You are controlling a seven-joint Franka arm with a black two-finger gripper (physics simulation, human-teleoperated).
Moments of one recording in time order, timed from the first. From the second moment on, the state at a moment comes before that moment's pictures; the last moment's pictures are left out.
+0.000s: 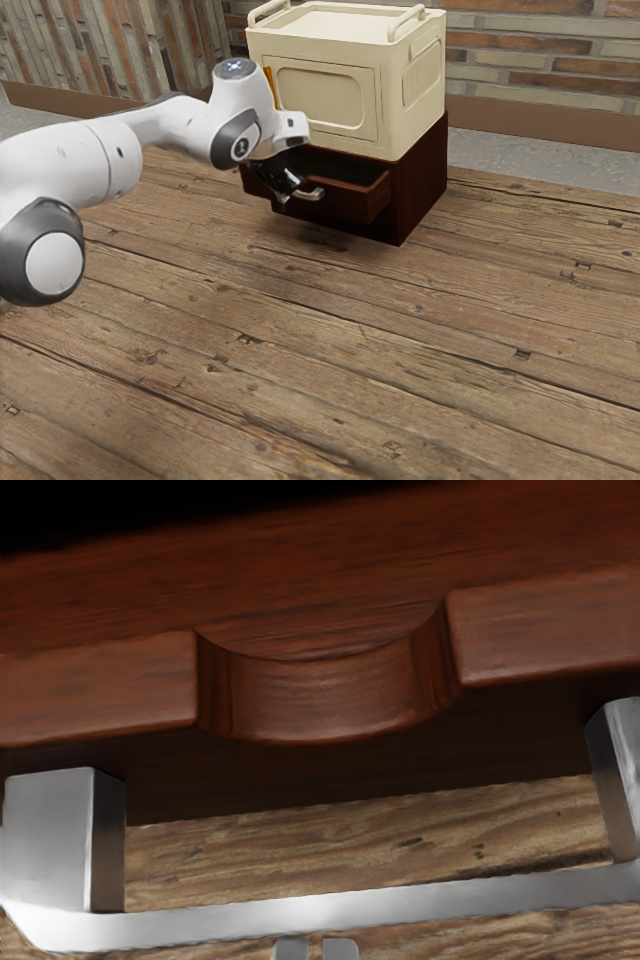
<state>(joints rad) 0.16 0.76 -0.22 -1.14 0.29 2.21 0.06</state>
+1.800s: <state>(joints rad) 0.03 0.98 -0.04 -0.93 0.28 2.56 -0.04</state>
